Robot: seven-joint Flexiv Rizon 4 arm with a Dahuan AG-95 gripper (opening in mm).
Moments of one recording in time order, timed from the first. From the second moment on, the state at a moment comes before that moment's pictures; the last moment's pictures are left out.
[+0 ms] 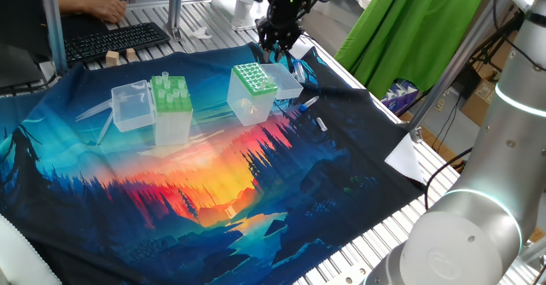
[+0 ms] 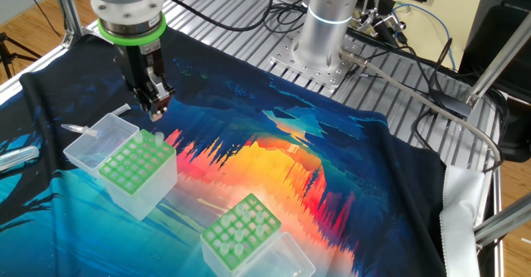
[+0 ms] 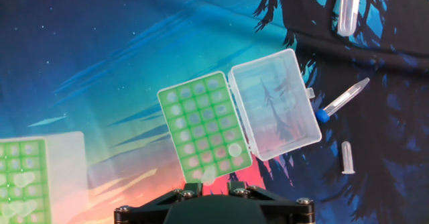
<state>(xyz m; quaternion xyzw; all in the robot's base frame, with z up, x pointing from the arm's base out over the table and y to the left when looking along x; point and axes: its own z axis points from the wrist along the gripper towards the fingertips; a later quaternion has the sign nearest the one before) 0.607 -0.114 0.228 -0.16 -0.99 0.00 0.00</state>
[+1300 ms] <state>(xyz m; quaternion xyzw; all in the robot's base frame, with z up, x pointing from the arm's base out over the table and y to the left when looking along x) 0.634 -0.017 0.182 -0.28 -0.96 -0.04 0.01</state>
